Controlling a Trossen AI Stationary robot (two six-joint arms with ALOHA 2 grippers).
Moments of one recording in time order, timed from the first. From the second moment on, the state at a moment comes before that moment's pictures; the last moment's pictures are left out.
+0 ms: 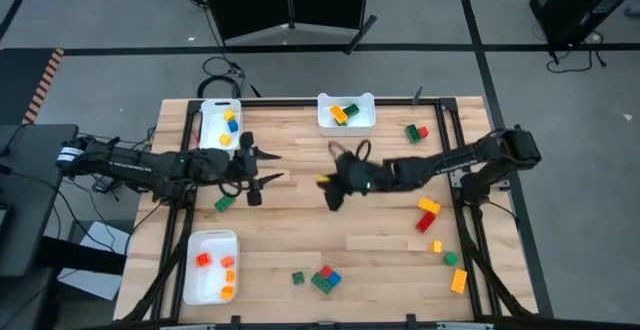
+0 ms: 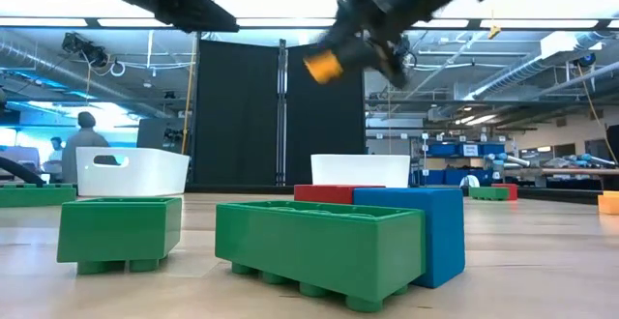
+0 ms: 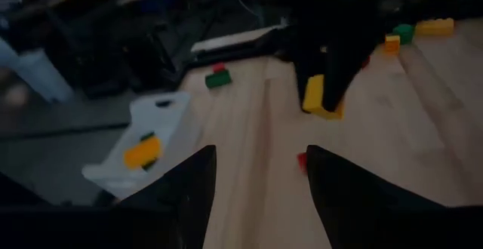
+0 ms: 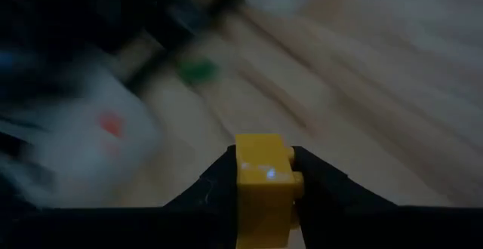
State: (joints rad) left arm -0.09 0.90 0.62 0.00 -0.34 0.19; right arm 0.10 1.58 1.02 -0.01 0.29 0.78
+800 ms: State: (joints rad) left arm -0.09 1.13 0.62 0.48 -0.37 0.49; right arm -0.02 1.59 1.06 0.39 0.06 0.77
